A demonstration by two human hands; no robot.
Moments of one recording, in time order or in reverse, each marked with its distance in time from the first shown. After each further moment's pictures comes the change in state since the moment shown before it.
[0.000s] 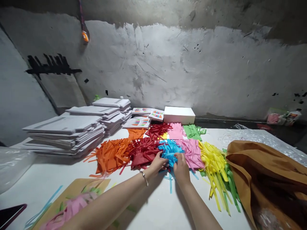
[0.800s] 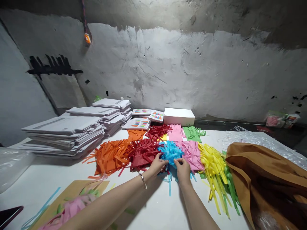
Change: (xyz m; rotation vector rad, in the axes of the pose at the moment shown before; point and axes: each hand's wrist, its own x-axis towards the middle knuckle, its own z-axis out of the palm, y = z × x) left_hand -0.004 0.001 -0.004 0.388 0.026 0.214; right_hand 0.002 0.029 0.032 0.392 0.109 0.269
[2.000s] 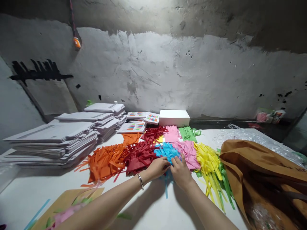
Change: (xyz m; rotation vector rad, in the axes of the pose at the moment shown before) left_hand -0.001 0.032 -0.010 0.805 -0.321 0.574; right_hand -0.005 -0.046 -0.052 -0.929 -0.290 -0.734
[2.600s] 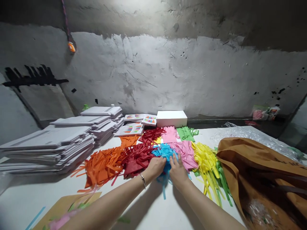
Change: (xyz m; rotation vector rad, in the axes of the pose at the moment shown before) left_hand 0.013 0.004 0.008 -0.033 0.123 -0.199; right_hand 0.003 -0.002 0.024 -0.092 -0.014 0.006
